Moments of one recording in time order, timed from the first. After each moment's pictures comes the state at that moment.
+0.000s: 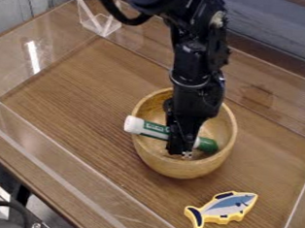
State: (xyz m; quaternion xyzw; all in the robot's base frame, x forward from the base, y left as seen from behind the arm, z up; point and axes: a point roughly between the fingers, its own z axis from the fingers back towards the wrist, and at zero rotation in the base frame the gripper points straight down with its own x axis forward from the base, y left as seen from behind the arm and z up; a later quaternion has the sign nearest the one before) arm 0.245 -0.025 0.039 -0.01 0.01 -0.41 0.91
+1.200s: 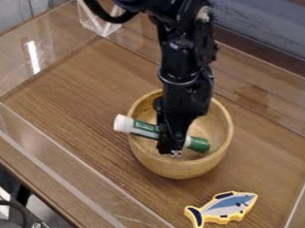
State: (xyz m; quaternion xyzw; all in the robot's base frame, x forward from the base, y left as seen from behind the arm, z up) arm 0.234 -0.017 0.045 -0.02 0.01 -0.41 0.91
